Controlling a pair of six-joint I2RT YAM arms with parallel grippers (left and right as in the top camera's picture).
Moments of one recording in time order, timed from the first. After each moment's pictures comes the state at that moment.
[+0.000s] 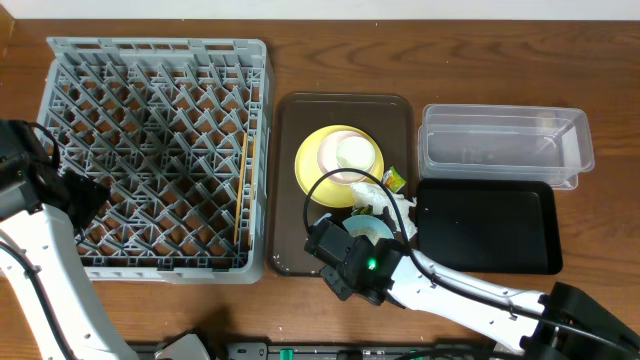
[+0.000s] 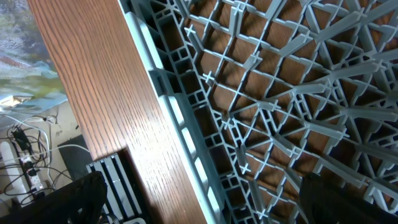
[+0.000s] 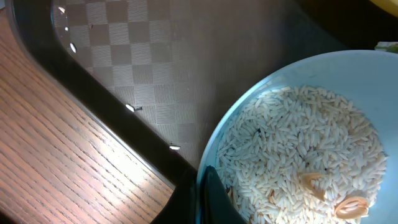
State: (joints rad) left arm 0.56 1.33 1.38 -1.34 -0.29 -0.55; right arm 1.05 1.56 0.86 -0.56 0.06 0.36
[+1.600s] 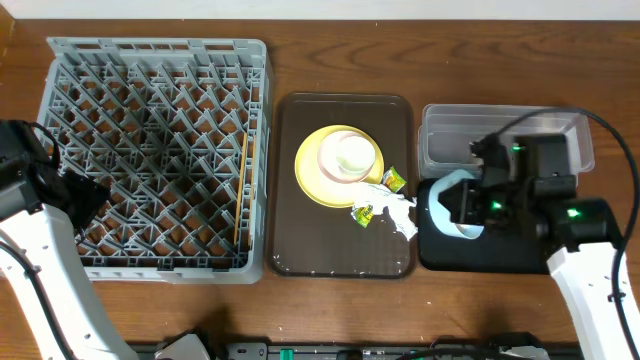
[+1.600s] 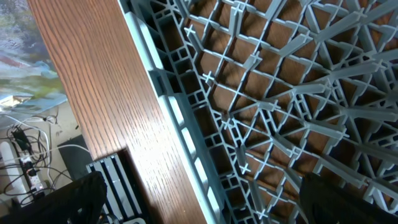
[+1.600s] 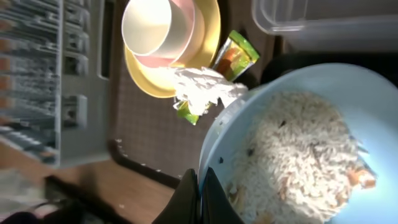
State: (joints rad) left arm 0.56 1.33 1.38 -1.34 -0.29 -0.55; right arm 0.04 1.14 0.96 -0.91 -0.54 0.24
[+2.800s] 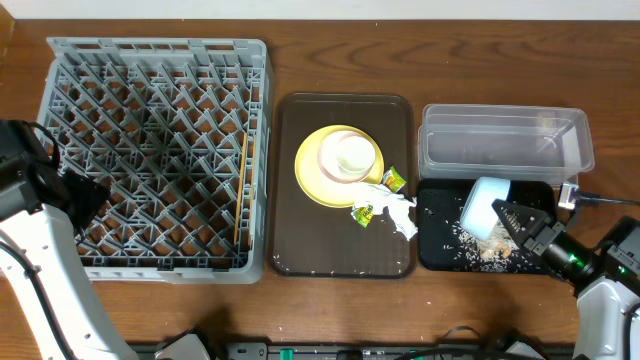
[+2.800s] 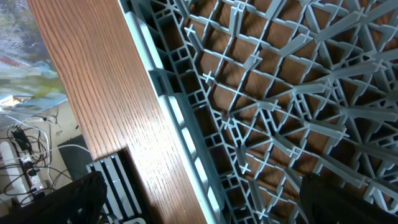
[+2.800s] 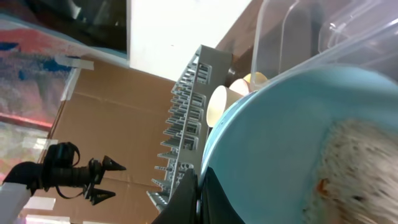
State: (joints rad) left arm 0.56 1.33 1.38 -1.34 -0.29 -0.55; right arm -0.71 1.14 0.50 -0.51 -1.44 0.09
